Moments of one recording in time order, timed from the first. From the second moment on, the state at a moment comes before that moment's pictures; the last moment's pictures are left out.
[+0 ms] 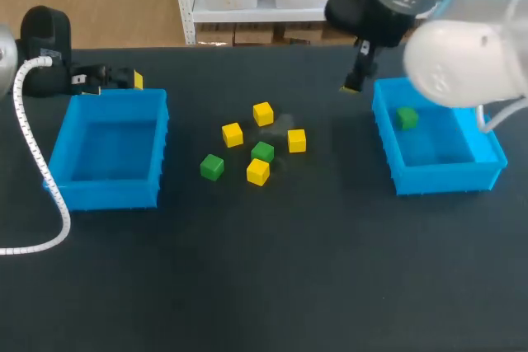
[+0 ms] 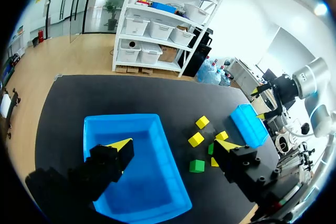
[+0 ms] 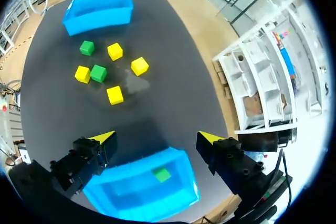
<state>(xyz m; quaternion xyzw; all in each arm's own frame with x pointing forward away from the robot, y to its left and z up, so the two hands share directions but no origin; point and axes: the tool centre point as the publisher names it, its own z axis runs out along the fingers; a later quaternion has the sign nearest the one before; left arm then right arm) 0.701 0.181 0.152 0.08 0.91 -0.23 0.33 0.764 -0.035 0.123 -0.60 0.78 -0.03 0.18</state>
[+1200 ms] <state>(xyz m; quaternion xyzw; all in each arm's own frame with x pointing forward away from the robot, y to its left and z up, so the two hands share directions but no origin) 0.701 0.181 0.152 0.08 0.91 -0.23 0.33 0.700 0.074 0.057 -0.58 0.81 0.06 0.09</state>
